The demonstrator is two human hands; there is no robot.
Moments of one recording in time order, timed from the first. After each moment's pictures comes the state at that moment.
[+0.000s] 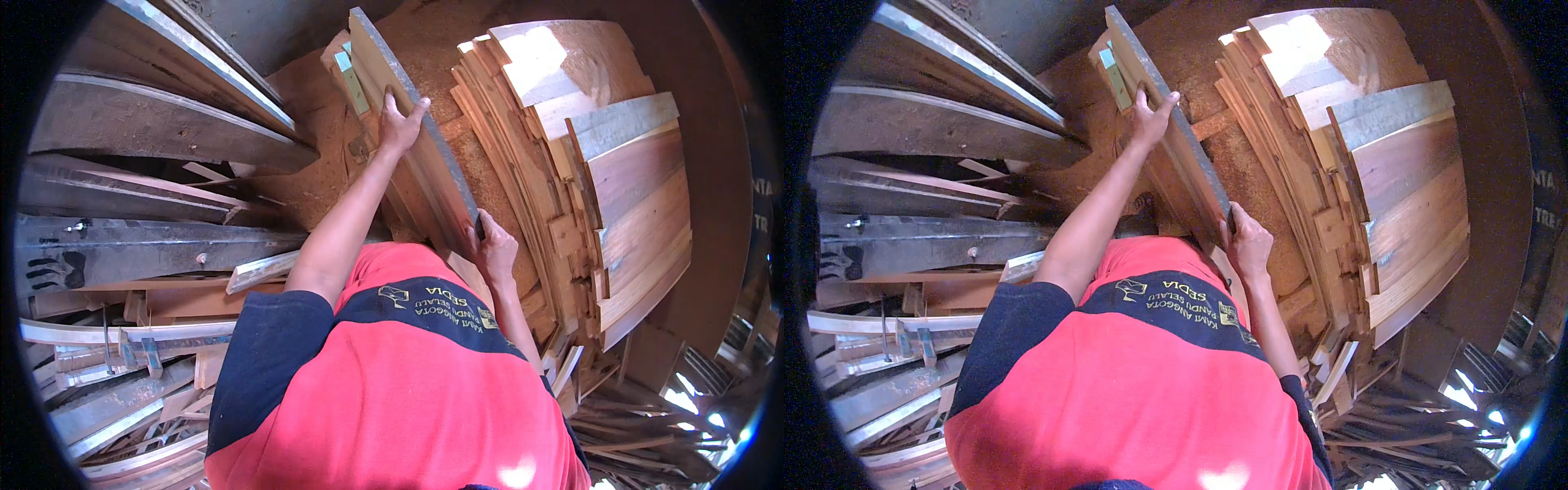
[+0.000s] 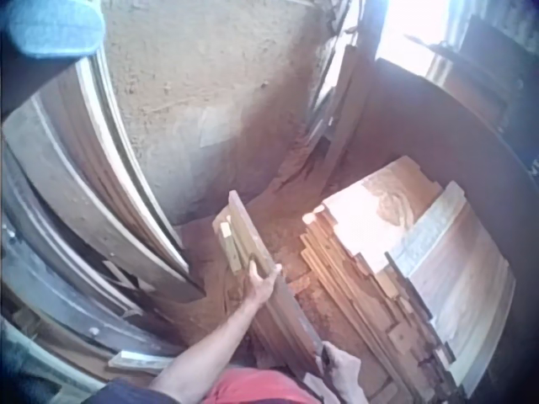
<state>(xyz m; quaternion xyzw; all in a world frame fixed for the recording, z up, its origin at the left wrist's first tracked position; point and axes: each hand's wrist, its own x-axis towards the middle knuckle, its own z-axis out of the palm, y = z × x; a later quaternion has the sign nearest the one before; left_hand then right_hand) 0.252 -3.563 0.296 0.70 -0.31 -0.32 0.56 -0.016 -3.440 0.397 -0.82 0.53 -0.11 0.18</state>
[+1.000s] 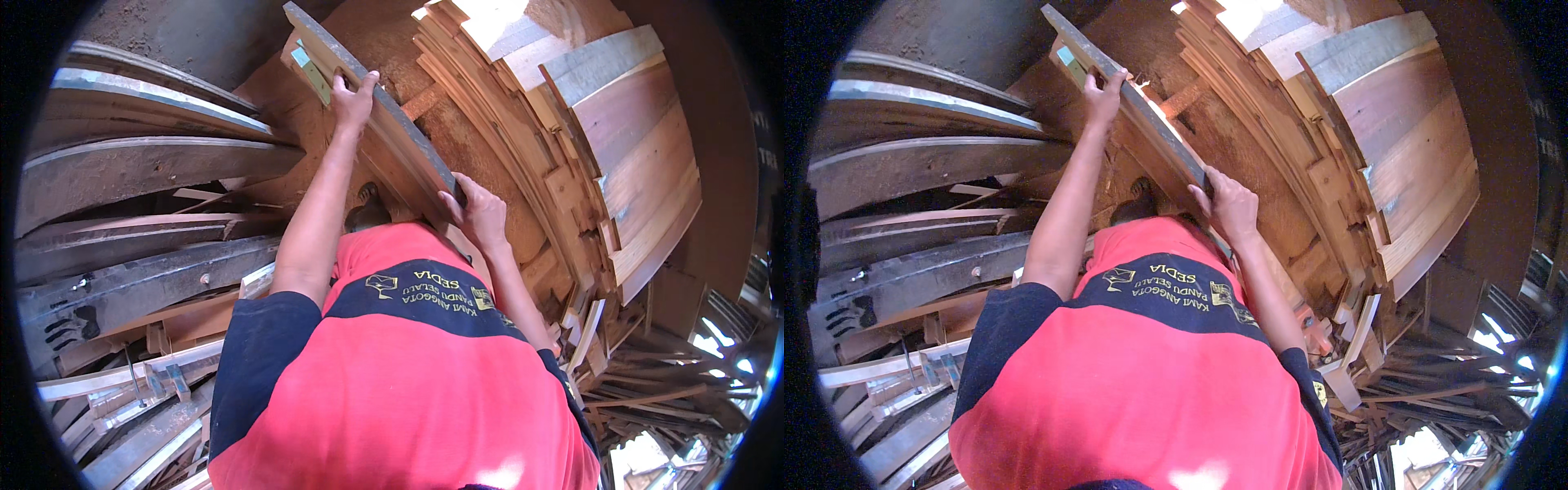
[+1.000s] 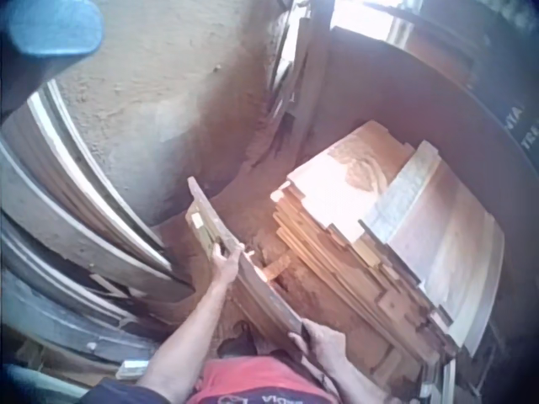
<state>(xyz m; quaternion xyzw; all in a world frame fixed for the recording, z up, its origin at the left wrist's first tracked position) 0.268 -3.580 0.278 0.65 -0.30 -0.34 0.60 -0.015 -3.445 0.396 -0.80 0.56 -0.10 0.20</state>
